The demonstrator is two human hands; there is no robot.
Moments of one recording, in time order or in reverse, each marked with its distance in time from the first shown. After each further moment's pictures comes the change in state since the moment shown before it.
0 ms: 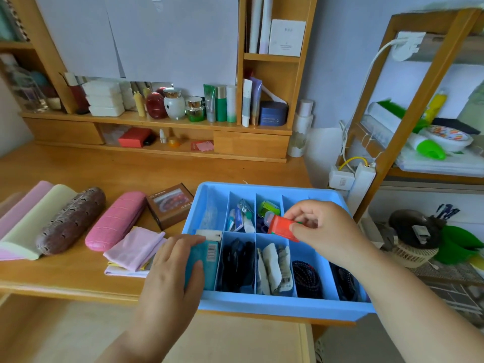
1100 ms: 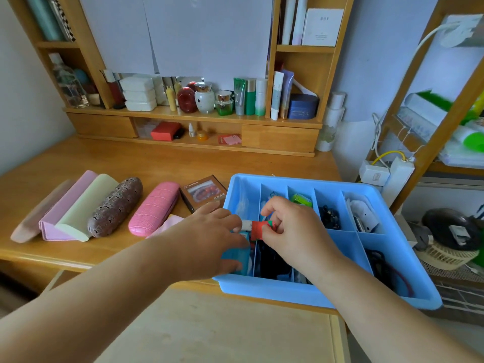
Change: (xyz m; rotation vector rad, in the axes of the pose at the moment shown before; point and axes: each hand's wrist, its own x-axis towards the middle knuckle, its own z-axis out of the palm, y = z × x) left_hand 0.062 -0.013 -0.041 0.622 -0.631 0.530; right_hand 0.002 -0.051 0.084 -0.137 0.050 -0.172
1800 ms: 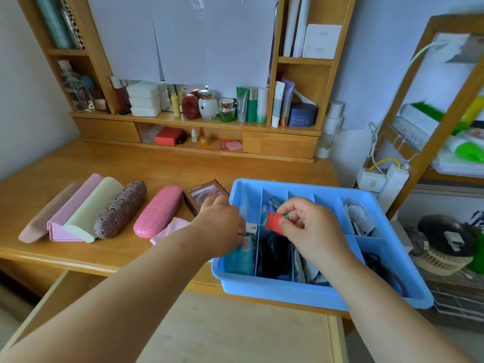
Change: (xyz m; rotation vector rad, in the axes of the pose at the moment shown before) left_hand 0.034 0.000 0.002 -0.083 -0.097 -0.341; right_hand -0.005 0.008 -0.016 0.157 0.109 0.111
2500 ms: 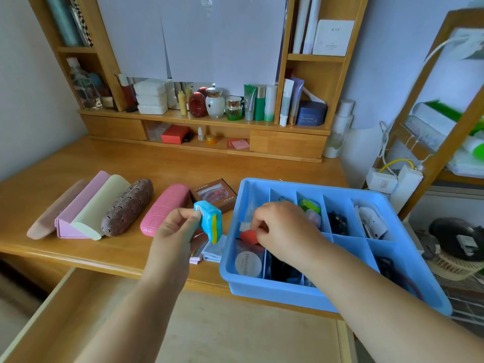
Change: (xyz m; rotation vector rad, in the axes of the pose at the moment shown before) left_hand -0.052 -0.024 0.033 -1.823 0.634 -0.500; right_hand 0.020 -0.034 0.031 -0.456 -0.231 -0.272
